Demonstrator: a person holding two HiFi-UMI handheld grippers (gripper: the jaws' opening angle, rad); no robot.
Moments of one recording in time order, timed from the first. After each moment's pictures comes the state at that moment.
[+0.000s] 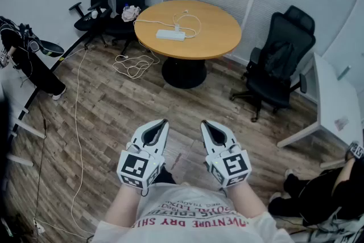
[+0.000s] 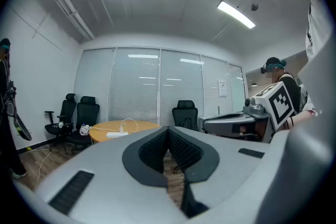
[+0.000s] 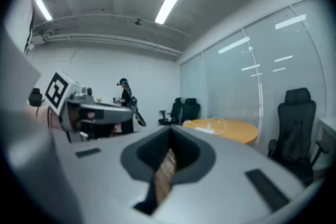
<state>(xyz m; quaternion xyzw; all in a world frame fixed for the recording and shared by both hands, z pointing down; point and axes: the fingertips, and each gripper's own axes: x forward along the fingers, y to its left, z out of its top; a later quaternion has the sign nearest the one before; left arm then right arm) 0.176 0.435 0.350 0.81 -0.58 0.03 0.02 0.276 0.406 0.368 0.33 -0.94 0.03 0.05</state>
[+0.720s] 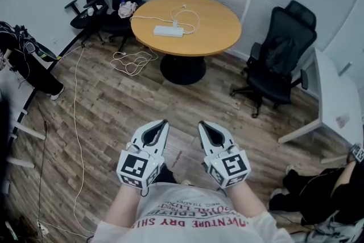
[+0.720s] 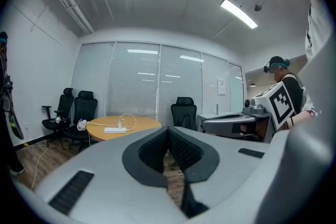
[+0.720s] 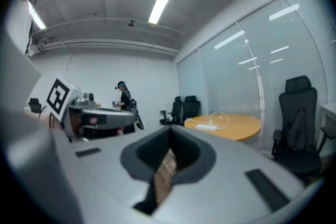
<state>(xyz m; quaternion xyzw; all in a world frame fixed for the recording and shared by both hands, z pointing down) 0.167 0.412 0.365 0.82 -0.57 0.04 0.05 0.262 0.389 0.380 0.33 -0.94 0.07 0.04</state>
